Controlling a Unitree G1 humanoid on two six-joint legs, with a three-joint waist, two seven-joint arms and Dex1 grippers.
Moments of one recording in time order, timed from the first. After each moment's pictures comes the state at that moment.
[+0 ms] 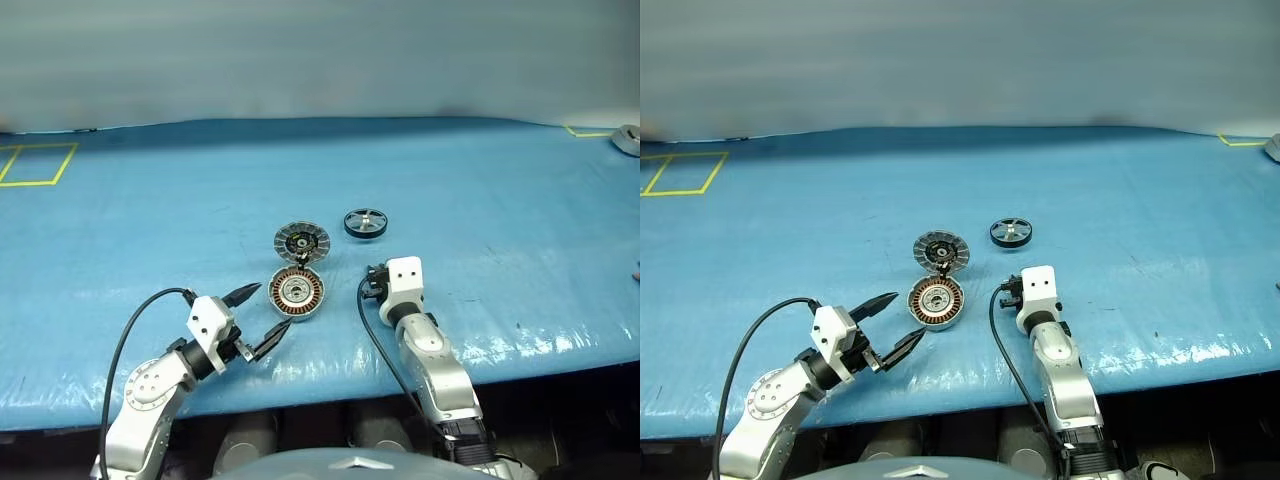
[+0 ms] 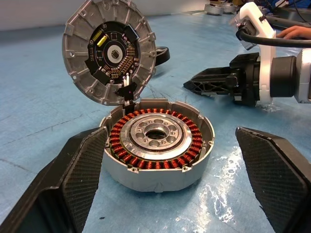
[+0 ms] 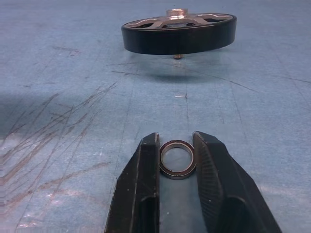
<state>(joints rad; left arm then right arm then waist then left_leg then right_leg) 0.30 0.39 -0.08 -0.28 -0.29 -0.04 -0.70 0.04 -0.04 0.10 -0.08 0.00 0.31 0.07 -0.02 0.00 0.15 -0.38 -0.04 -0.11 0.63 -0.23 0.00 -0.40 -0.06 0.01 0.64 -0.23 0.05</state>
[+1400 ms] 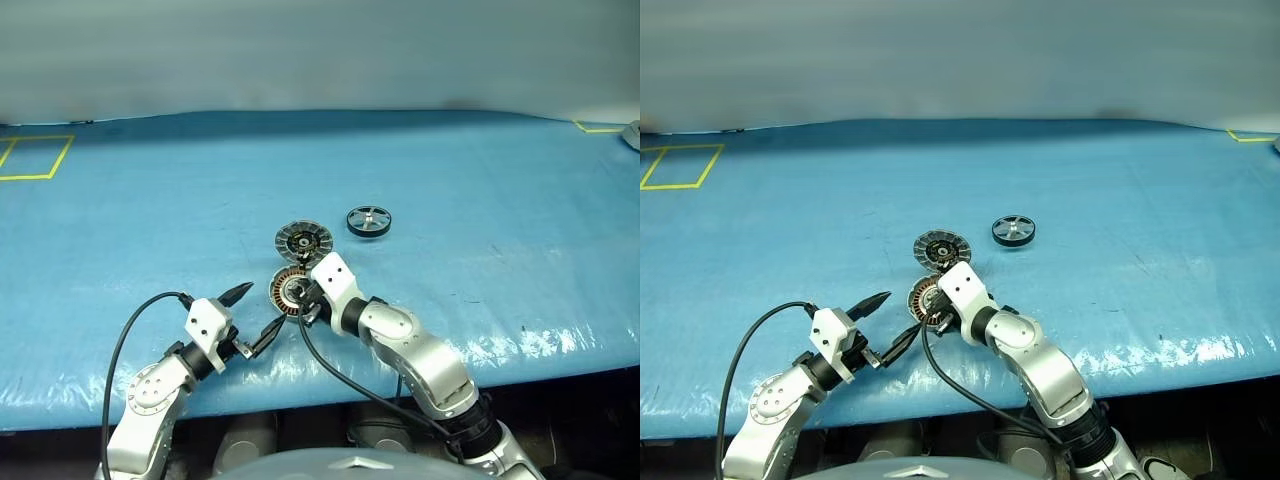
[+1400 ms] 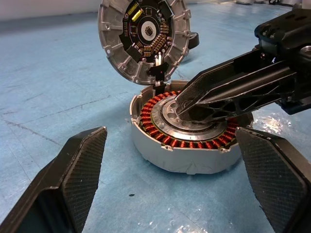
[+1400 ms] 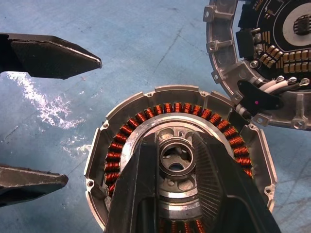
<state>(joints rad) 0.31 0.36 -0.08 -0.24 -0.24 -0.10 -0.64 -0.15 -0.18 0.45 -0.37 0.12 0.75 0.35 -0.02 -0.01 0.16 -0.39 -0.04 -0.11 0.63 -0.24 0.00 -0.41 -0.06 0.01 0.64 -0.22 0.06</state>
